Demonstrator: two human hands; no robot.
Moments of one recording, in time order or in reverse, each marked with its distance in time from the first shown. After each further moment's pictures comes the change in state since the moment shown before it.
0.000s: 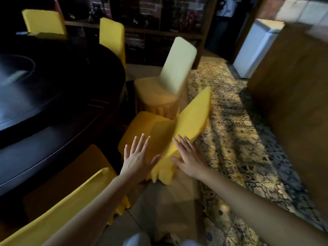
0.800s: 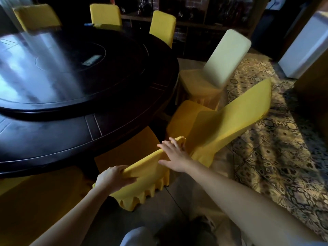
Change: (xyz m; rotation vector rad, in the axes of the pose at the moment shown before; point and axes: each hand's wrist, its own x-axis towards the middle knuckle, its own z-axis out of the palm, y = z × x) left_hand -0.221 -0.290 -0.049 0.075 -0.110 -0.377; right_hand 0.009 -0.272 0.137 -0.074 -0.250 -0.211
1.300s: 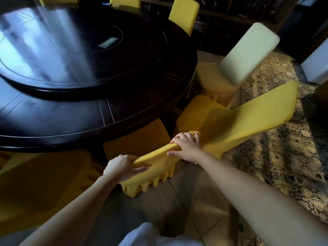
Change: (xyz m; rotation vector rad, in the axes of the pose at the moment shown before) left_hand -0.001 -0.003 -0.010 -0.083 -0.039 -0.009; right_hand 0.021 -0.003 -0.009 -0.070 -0.007 0.024
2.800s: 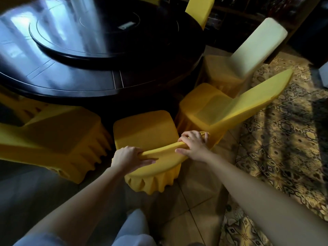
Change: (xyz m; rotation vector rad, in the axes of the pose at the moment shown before) left_hand -0.177 0.054 0.099 0.130 0.237 0.032; right_hand -0.184 0.030 0.062 -0.003 -0.040 -0.107
